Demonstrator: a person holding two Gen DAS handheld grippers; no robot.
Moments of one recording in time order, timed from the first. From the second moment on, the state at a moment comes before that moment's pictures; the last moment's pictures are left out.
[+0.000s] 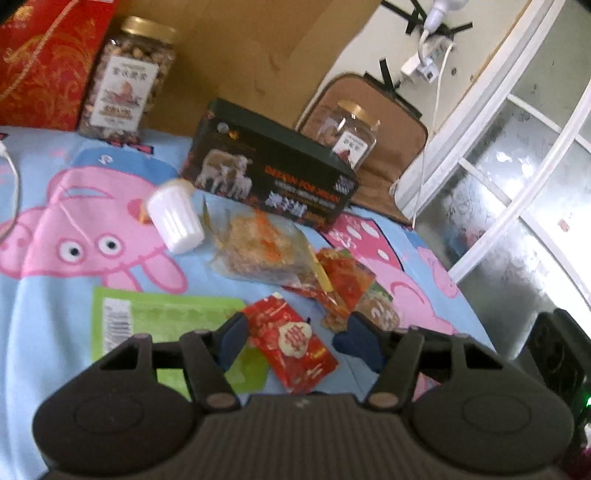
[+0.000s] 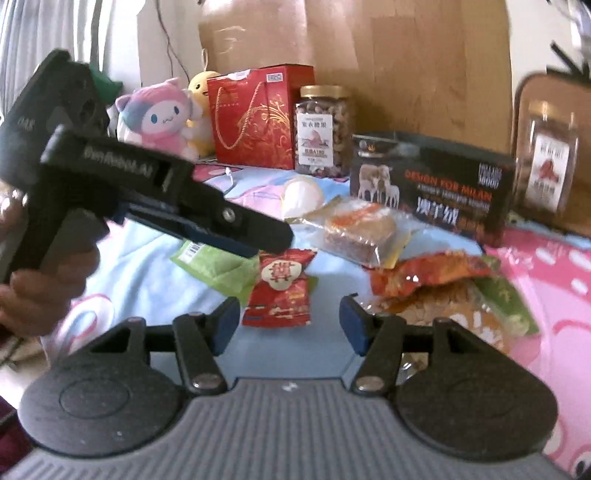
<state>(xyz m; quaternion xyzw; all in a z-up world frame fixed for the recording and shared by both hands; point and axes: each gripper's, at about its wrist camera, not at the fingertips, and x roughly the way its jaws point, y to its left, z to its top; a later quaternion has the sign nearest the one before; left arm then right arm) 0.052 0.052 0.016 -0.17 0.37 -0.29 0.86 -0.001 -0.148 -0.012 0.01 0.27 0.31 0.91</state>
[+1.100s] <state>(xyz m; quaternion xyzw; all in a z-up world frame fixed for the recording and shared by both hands) 0.242 -0.024 0.075 -0.09 0.31 -0.25 0.91 0.180 -0.192 0.028 0.13 0.24 0.16 0.95</state>
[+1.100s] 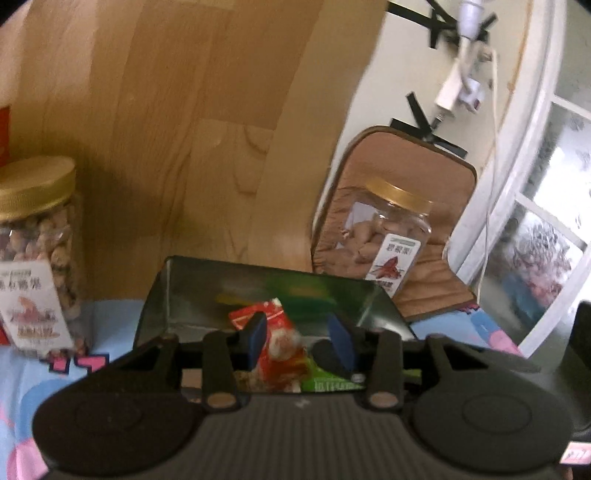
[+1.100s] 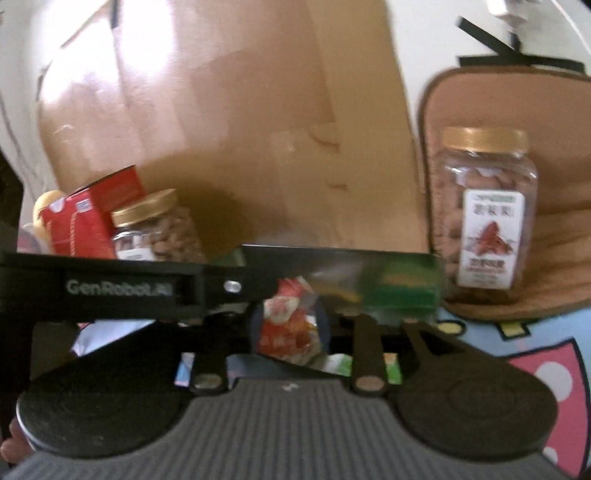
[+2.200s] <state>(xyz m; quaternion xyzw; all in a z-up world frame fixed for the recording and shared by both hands) 0.032 0.073 0.033 -0.17 0.34 -0.25 0.89 0.001 -0.169 0.006 0.19 0.34 0.30 0.87</state>
